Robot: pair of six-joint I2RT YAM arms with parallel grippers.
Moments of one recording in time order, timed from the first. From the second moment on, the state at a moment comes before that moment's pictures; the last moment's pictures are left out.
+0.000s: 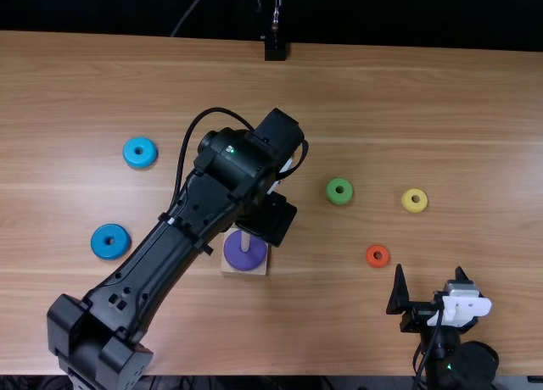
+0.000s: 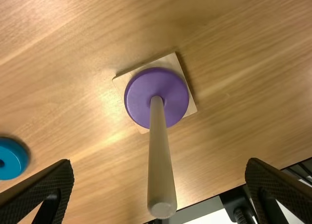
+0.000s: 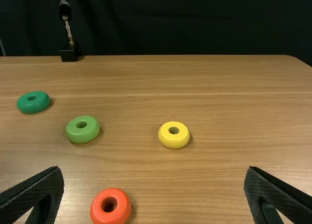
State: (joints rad) left arm -0.63 1.94 1.99 -1.47 0.00 -0.19; right arm -0.05 0.01 0.08 -0.26 -0.02 -0.04
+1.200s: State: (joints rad) left arm 0.03 1.35 1.11 -0.94 -0.01 0.09; right arm -0.05 0.01 0.08 -0.26 -0.02 -0.04
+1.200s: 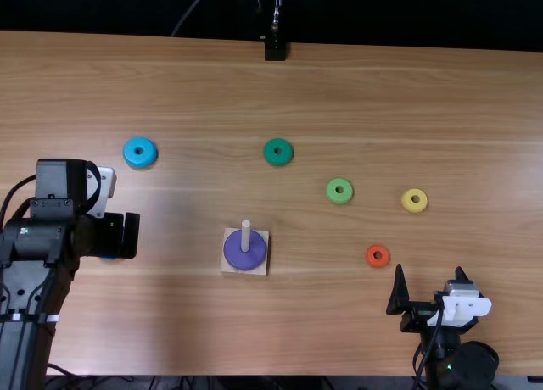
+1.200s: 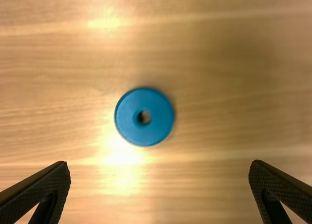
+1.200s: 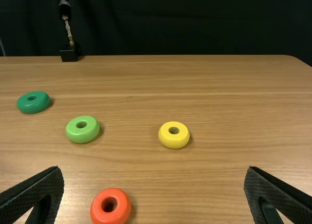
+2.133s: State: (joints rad) left arm 0.06 1.75 1.09 -0.91 -0.02 0.21; right arm -0.05 0.01 0.08 -0.26 -0.02 -0.04
